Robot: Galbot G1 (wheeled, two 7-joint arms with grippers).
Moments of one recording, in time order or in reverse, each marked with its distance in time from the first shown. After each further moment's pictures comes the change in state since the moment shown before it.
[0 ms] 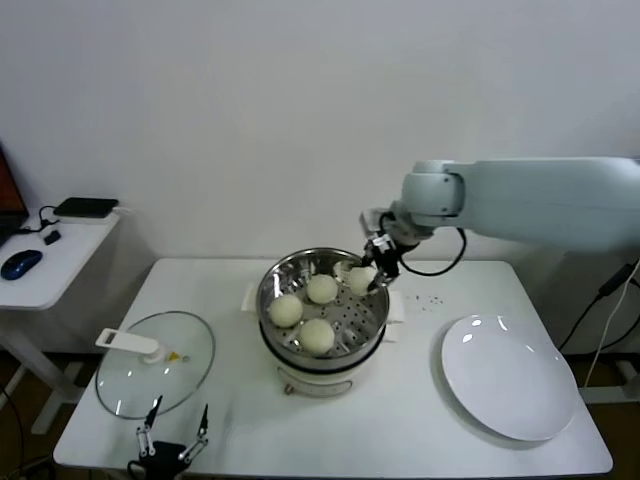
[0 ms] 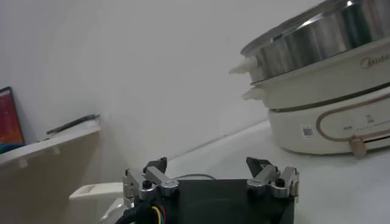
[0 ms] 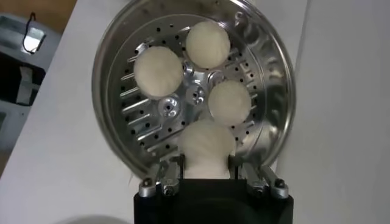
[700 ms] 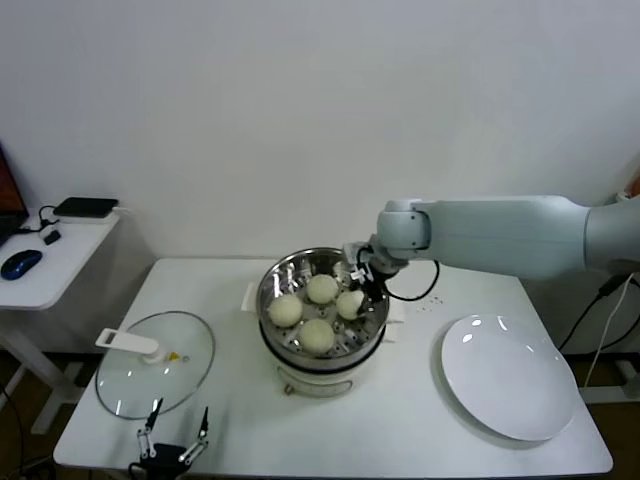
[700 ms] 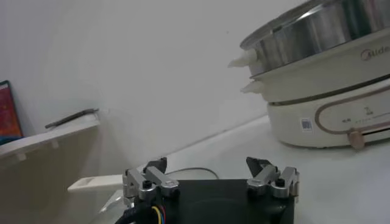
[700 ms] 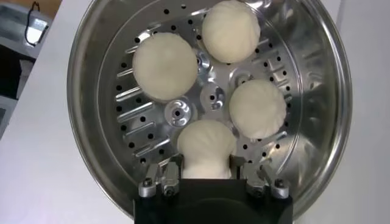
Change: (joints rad) left arm -0.006 0.002 -0.002 0.023 -0.001 -0.002 0.001; right arm -0.160 0.053 0.049 -0.060 -0.079 -0.028 0.026
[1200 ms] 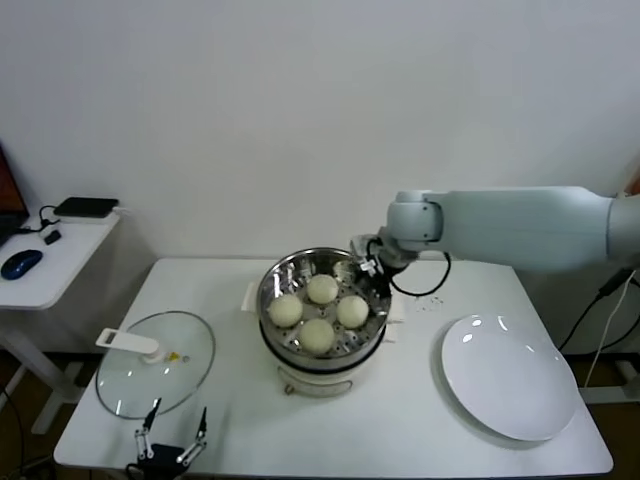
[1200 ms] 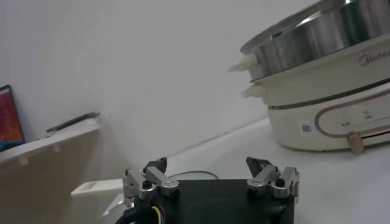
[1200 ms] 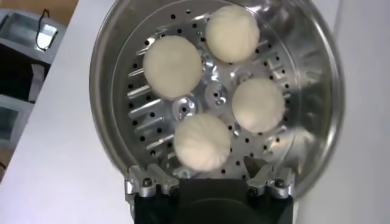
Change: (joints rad) left arm 0.019 0.003 -0.004 -0.029 -0.002 0.002 0.003; right arm 0.088 -0.052 -0.038 0.033 0.053 0.020 -0.026
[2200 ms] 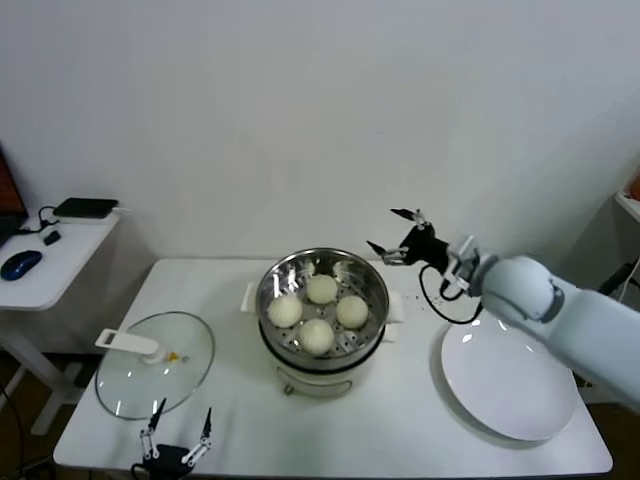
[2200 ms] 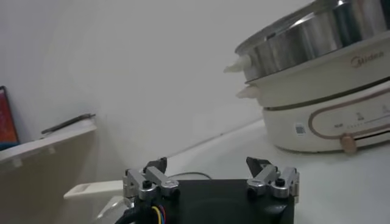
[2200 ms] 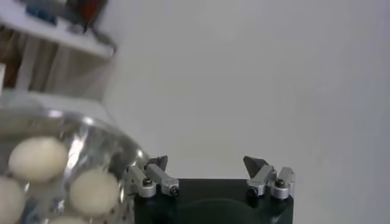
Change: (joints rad) left arm -0.006 -0.011 0.014 0.014 0.017 -0.009 -0.008; right arm -1.087 -0.495 1.205 0.329 -0.056 0.251 0.732
